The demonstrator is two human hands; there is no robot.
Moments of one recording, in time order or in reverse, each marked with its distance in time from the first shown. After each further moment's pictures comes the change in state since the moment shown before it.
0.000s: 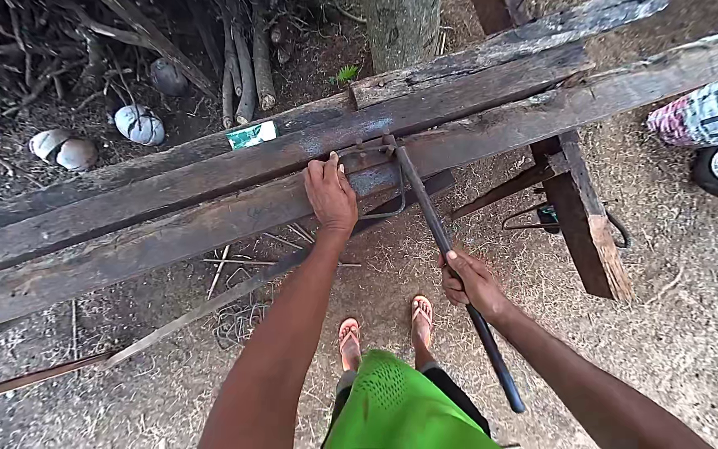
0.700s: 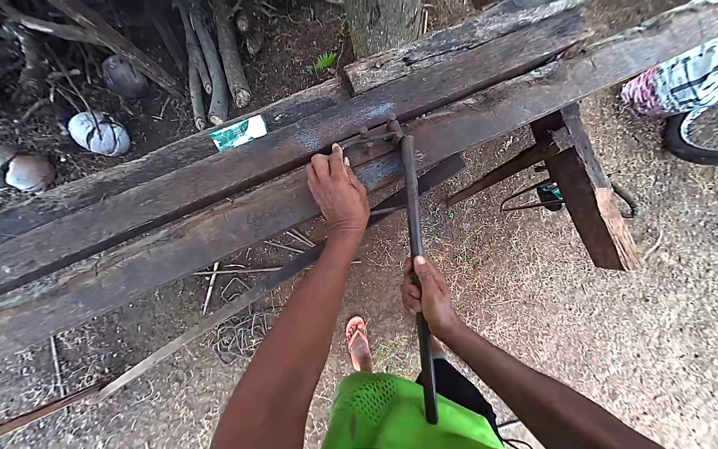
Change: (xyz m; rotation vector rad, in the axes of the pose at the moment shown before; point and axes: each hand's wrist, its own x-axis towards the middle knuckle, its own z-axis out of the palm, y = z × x) left_hand 0.003 0.000 -0.002 0.016 -0.012 0.002; right_hand 0.029 0.050 0.123 0.250 0.232 -0.143
